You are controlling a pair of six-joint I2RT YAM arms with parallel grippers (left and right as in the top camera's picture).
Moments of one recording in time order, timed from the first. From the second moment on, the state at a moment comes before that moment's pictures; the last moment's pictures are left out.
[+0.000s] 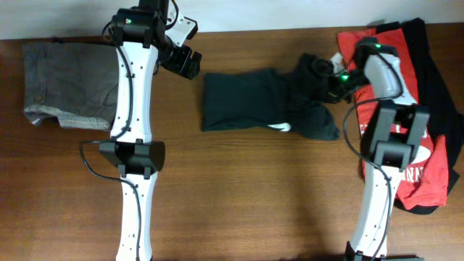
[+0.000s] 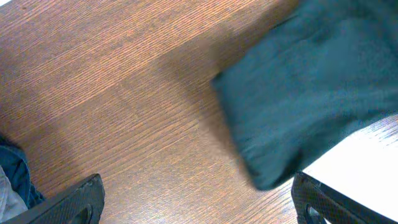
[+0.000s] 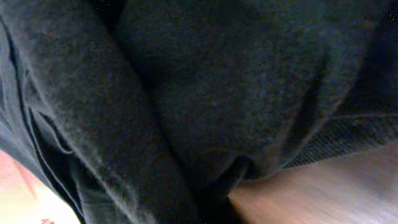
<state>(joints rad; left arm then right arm) -0.16 2.64 3.09 -1.66 0.18 0.32 -0.21 2.59 2.22 -1.25 -0.63 -0.04</state>
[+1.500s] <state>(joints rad) -0.16 2.65 3.09 -1.63 0.17 0.32 0.43 2.34 2.21 -0.93 -0.26 0.21</state>
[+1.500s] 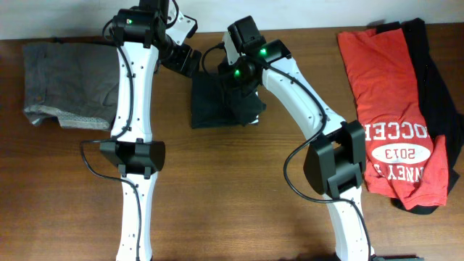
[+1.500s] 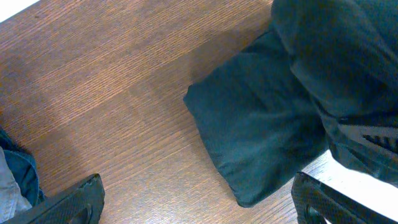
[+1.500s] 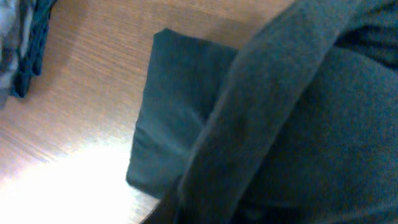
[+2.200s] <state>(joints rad) 0.12 2.63 3.09 -1.44 0.19 0.06 0.48 2.37 2.21 -0.81 -0.31 0.22</state>
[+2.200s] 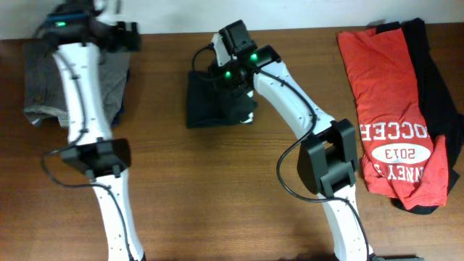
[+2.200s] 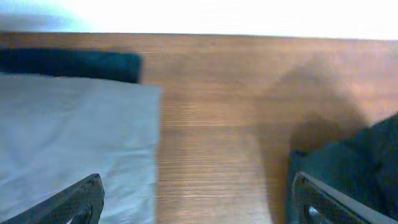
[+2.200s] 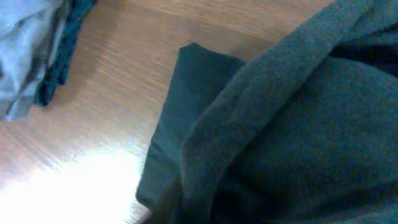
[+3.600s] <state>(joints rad) 0.17 2.61 3.09 -1.45 0.28 0.04 0.53 2.37 2.22 -1.14 -0.42 -0.05</state>
